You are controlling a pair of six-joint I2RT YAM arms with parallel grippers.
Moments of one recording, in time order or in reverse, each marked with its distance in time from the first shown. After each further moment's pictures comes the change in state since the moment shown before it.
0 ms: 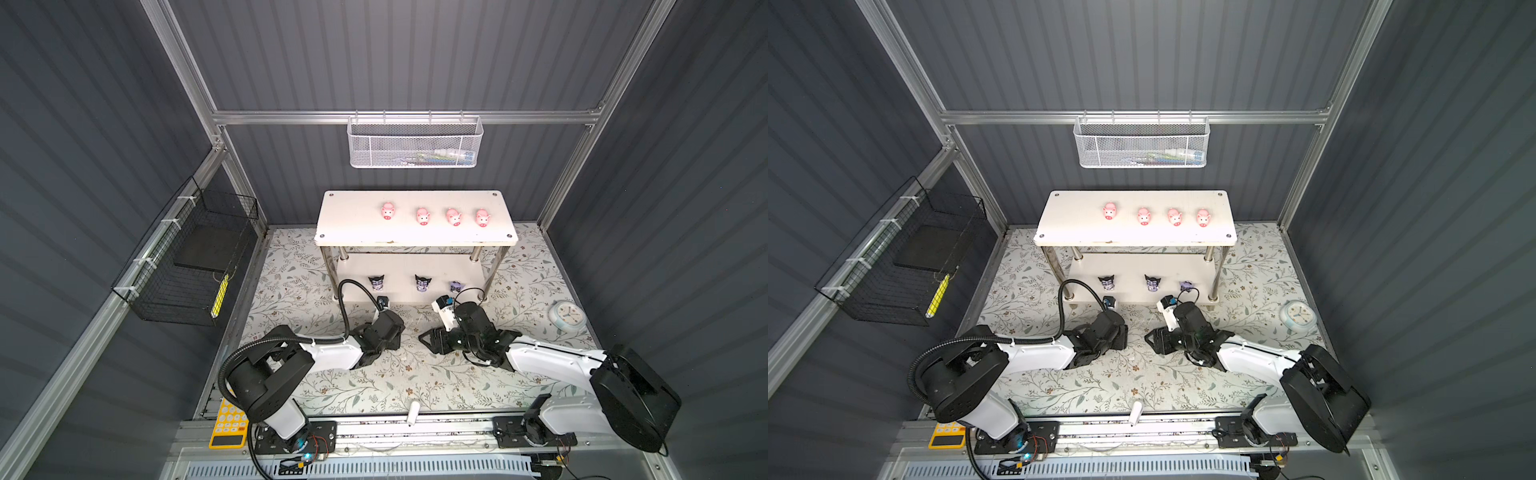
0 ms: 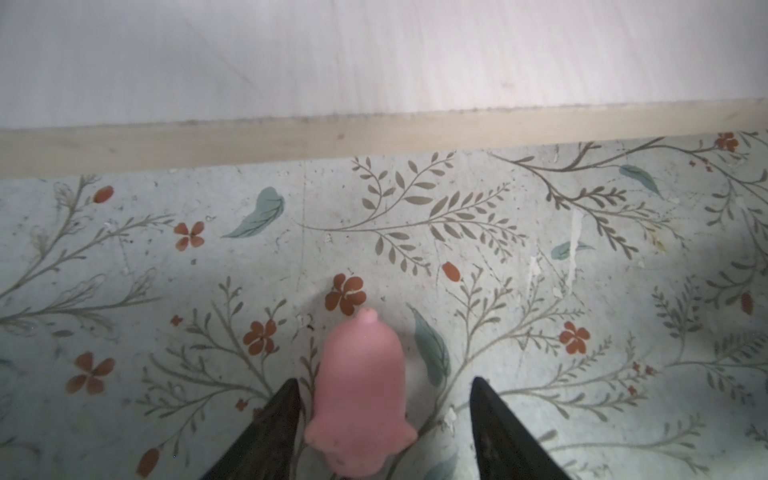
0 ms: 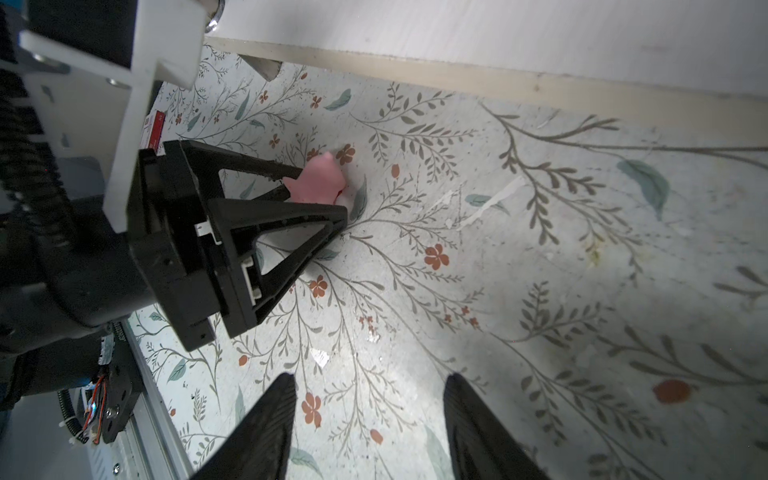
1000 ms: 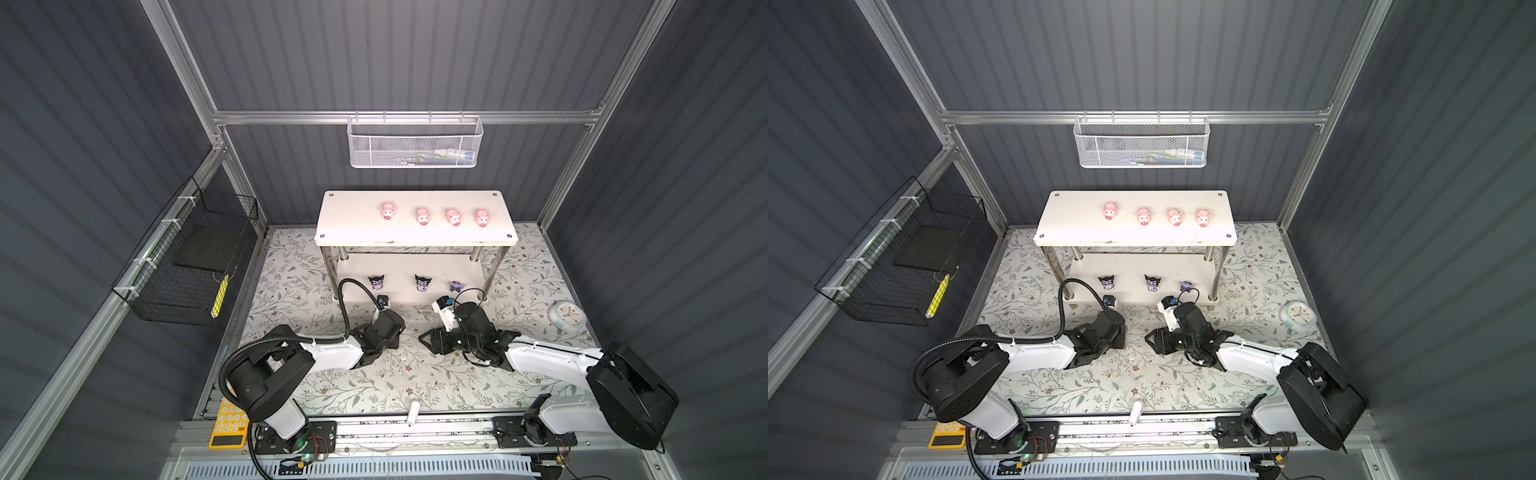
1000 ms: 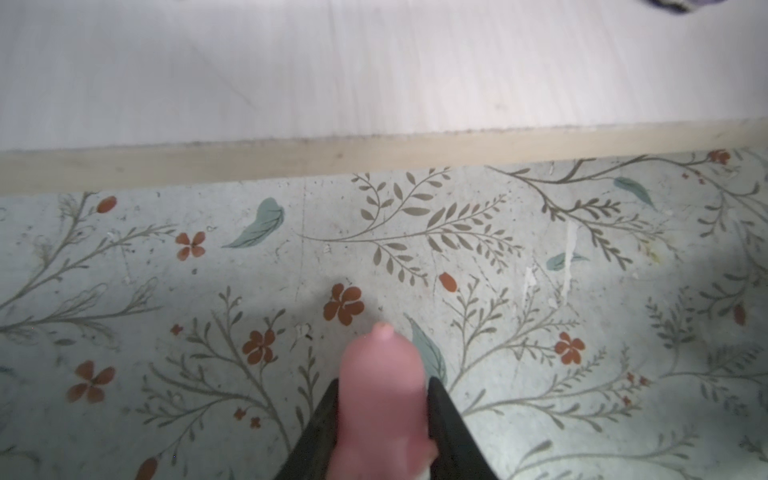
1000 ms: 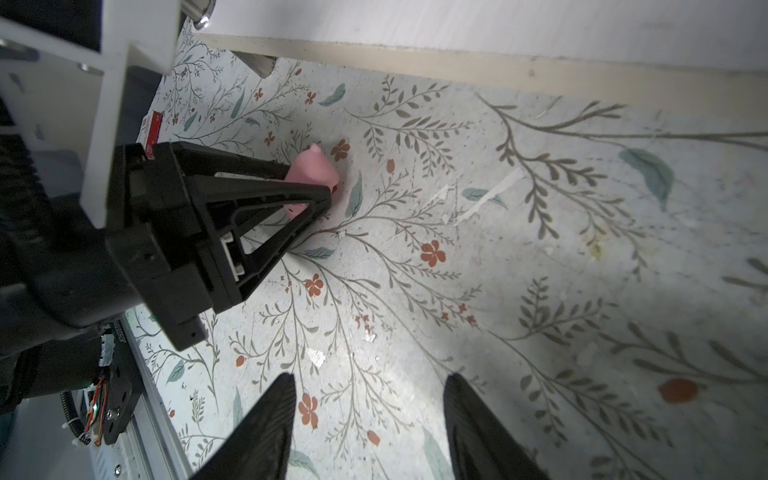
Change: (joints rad) left arm 0.000 -0.019 0.005 0.000 -0.005 -0.004; right arm -0.007 0.016 -0.008 0.018 -0.008 0.011
